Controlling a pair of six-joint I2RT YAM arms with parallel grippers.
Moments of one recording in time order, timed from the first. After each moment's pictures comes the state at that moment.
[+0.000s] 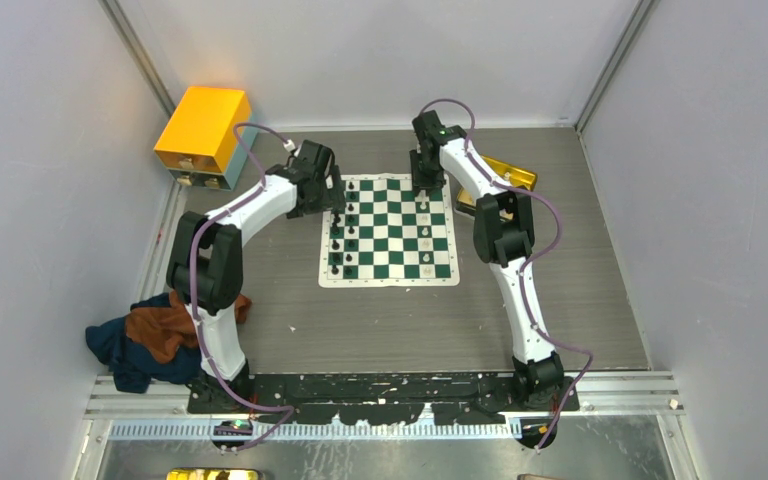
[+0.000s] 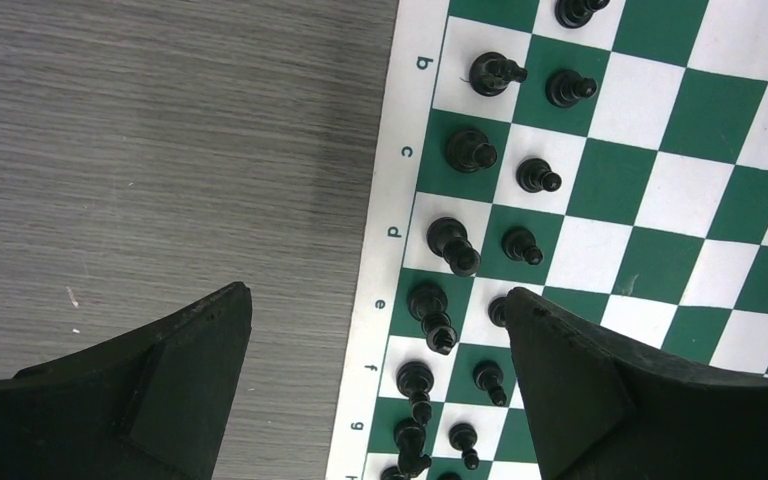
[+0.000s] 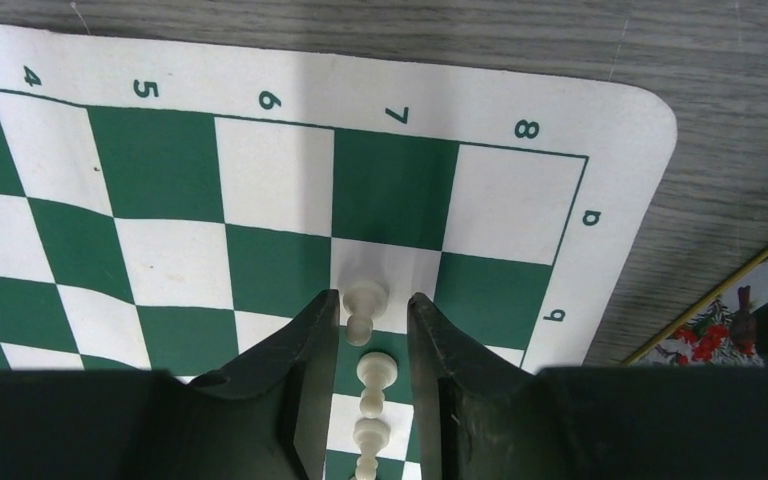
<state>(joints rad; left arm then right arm) -0.39 1.91 1.47 -0.55 -0.23 -0.53 0.35 2.52 2.31 -0.93 0.01 0.26</state>
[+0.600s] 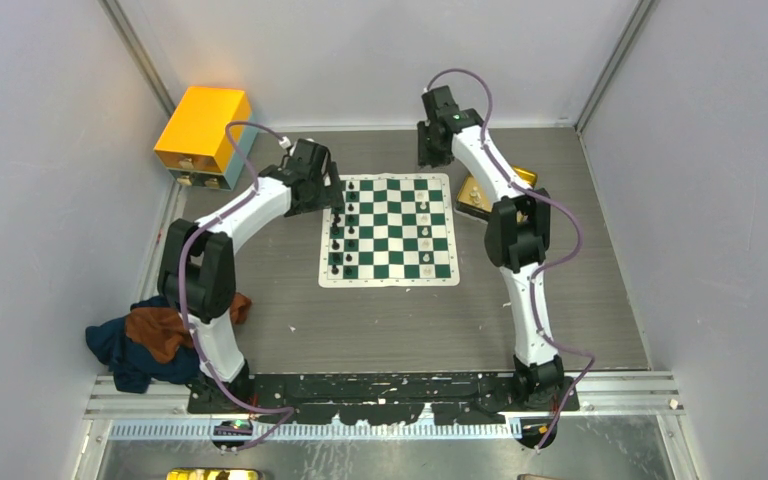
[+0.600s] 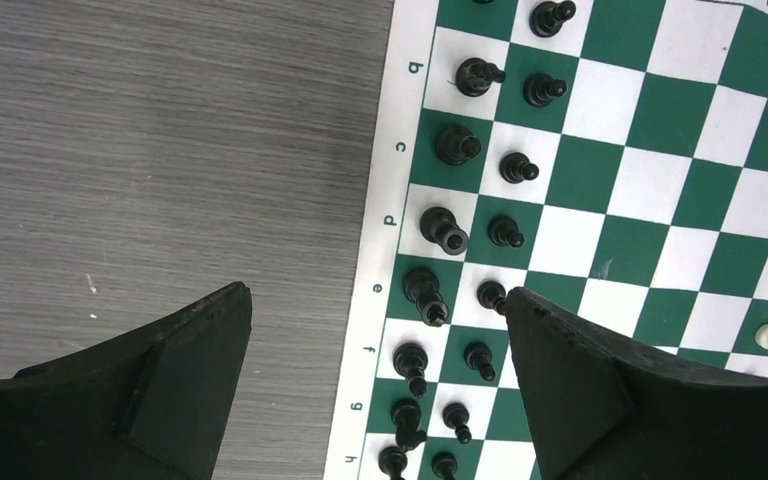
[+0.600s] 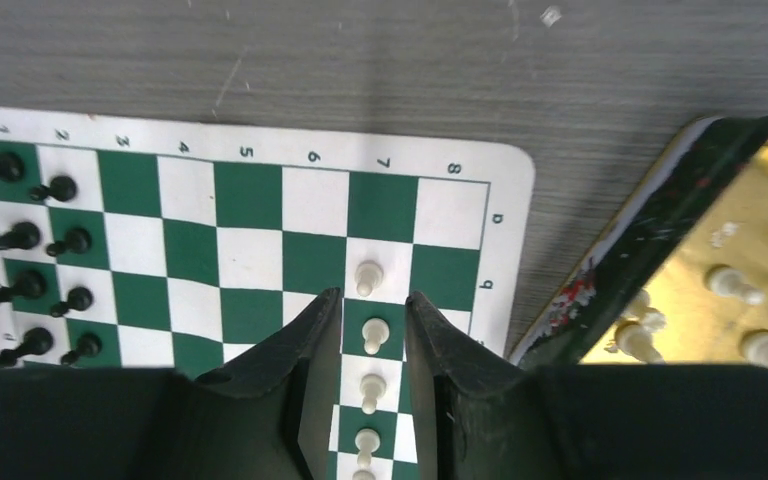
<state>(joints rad) -0.39 1.84 1.43 -0.53 -0.23 -0.53 0.34 2.38 2.30 -0.88 0.07 0.26</state>
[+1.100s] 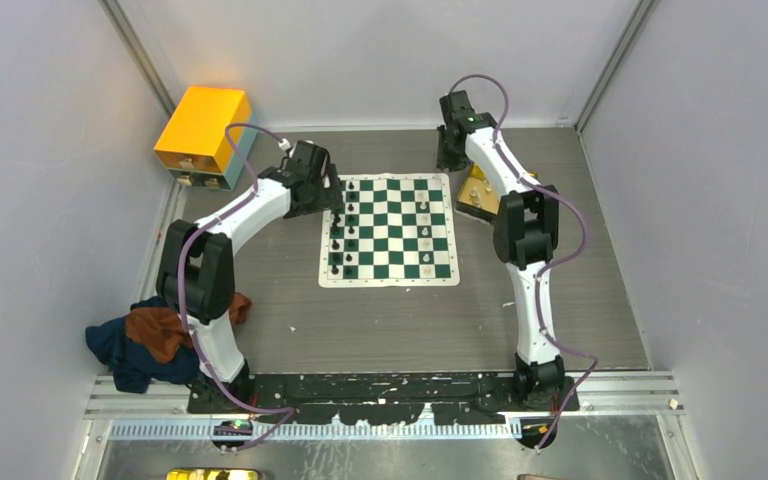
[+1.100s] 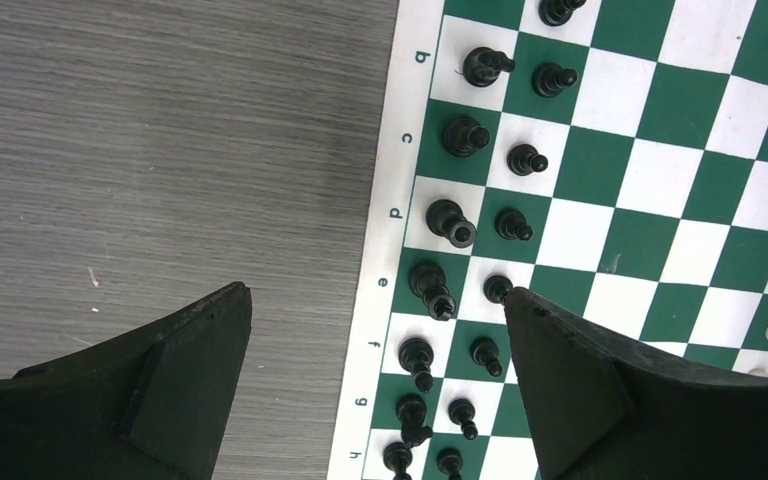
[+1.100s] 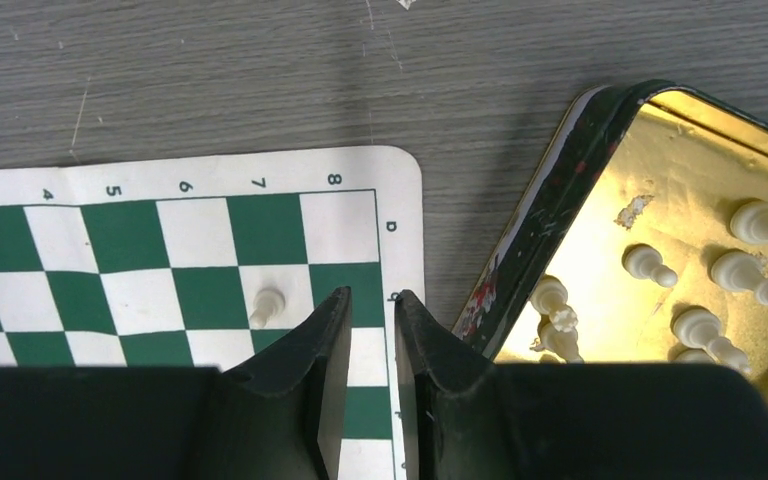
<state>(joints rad) -0.39 1.83 1.41 -0.53 -0.23 -0.53 0.27 2.35 2.22 -0.85 0.12 0.29</state>
